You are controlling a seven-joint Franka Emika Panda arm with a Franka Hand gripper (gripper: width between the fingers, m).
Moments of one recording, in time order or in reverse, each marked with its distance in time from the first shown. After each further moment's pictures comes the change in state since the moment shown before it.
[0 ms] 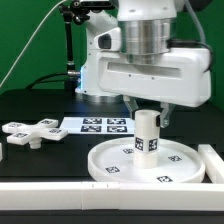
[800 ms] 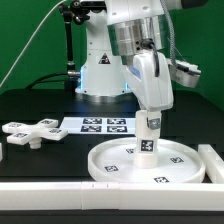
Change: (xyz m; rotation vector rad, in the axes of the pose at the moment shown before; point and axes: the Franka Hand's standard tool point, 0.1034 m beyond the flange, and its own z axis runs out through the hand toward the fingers) arm -0.004 -0.005 0.001 0.070 -0.056 0.655
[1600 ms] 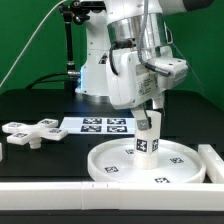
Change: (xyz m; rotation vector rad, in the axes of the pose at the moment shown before) arm -0.005 -0.003 -0.001 0.060 -0.024 0.339
